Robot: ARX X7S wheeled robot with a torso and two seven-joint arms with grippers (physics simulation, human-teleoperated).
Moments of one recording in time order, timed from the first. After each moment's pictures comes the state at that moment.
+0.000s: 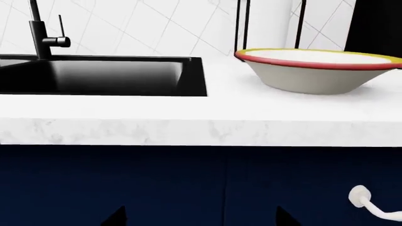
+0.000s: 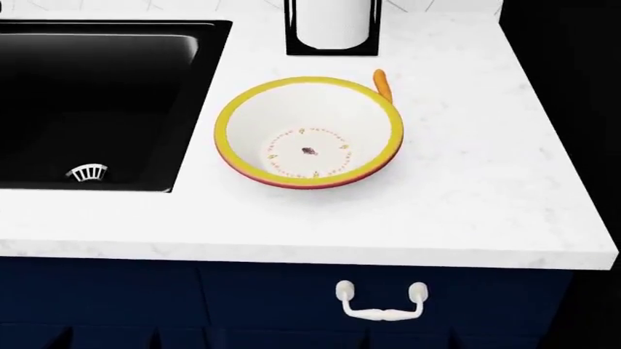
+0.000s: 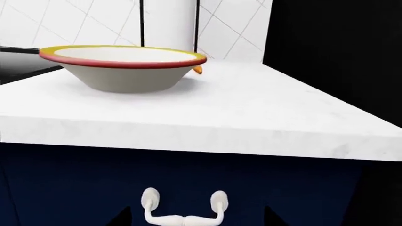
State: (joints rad) left arm -0.01 -0.15 0.19 0.02 -0.17 -0.01 -0.17; right arm 0.03 0.16 -0.19 -0.04 0.10 0.06 0.21
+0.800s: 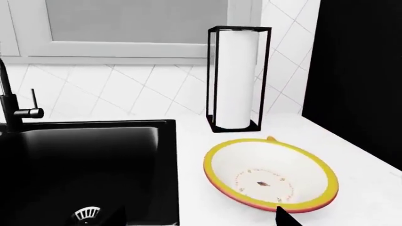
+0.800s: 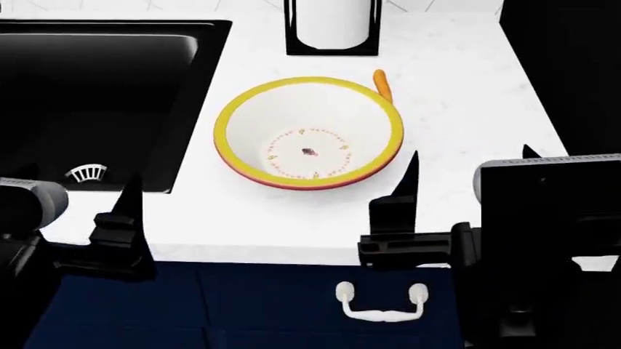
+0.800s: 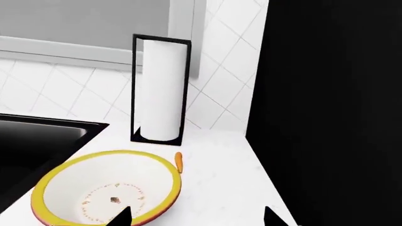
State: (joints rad) left arm -0.54 -0.18 0.00 0.77 -0.57 -1.23 -0.33; right arm 0.59 0.26 0.03 -0.80 0.37 1.29 0.22
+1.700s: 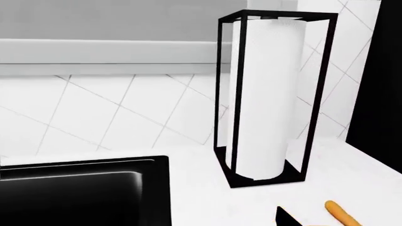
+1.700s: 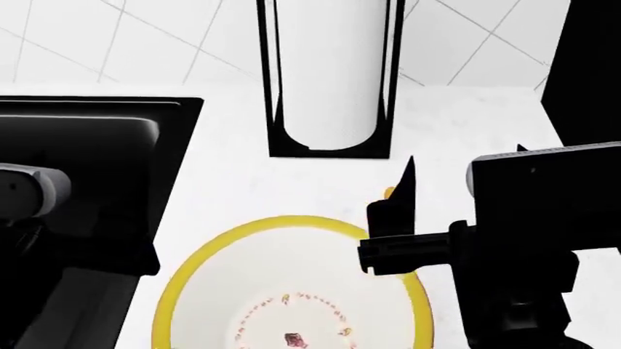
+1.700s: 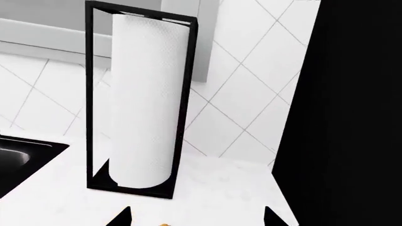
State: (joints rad) left arm -0.61 -0.18 -0.03 0.76 -0.66 -1.32 -0.36; right arm 0.63 0.30 0.02 -0.78 0.42 1.35 0.21
